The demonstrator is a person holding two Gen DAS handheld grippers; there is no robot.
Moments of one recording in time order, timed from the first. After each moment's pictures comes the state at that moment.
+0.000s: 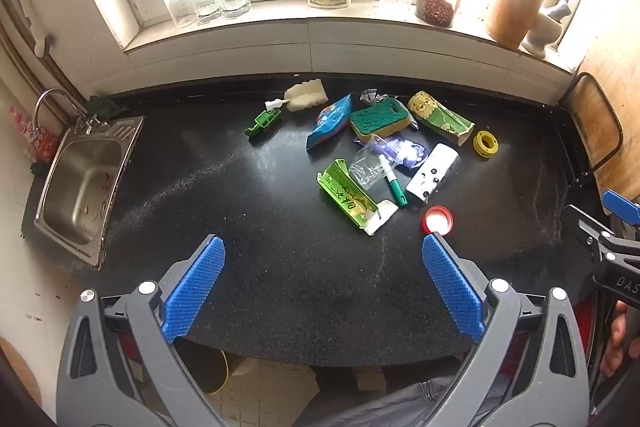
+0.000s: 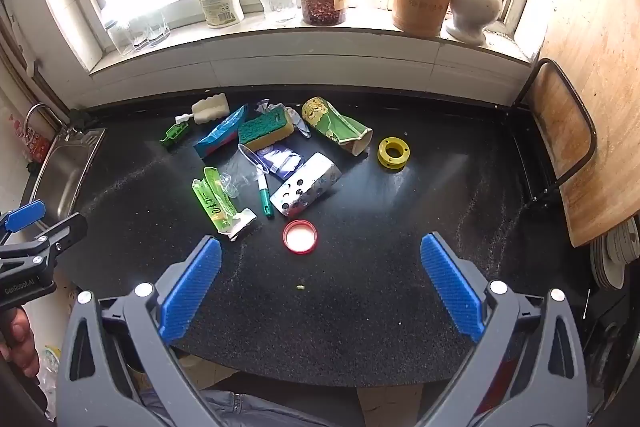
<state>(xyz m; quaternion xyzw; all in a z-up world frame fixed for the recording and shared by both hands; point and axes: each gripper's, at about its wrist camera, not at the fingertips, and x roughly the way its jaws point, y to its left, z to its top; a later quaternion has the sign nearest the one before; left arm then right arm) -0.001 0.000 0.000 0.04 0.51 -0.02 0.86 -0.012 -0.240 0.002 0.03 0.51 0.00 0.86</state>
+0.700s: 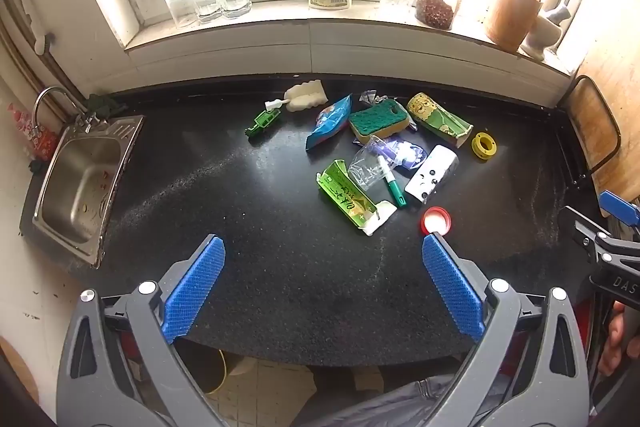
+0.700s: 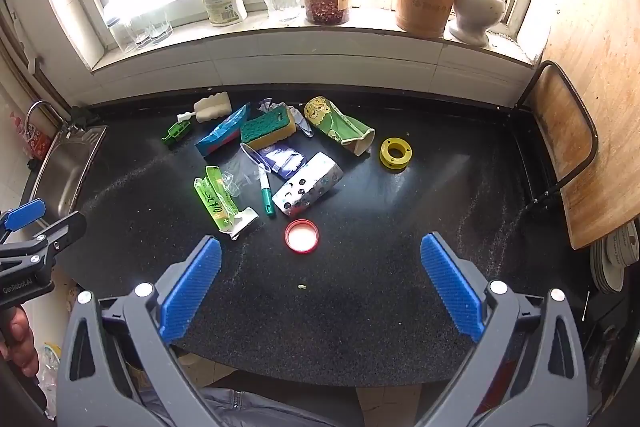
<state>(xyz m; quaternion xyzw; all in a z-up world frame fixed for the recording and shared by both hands) 0.000 0.004 0.004 0.03 0.51 -0.02 0.86 -0.009 -0.240 0.005 0.03 0.51 0.01 0.86</state>
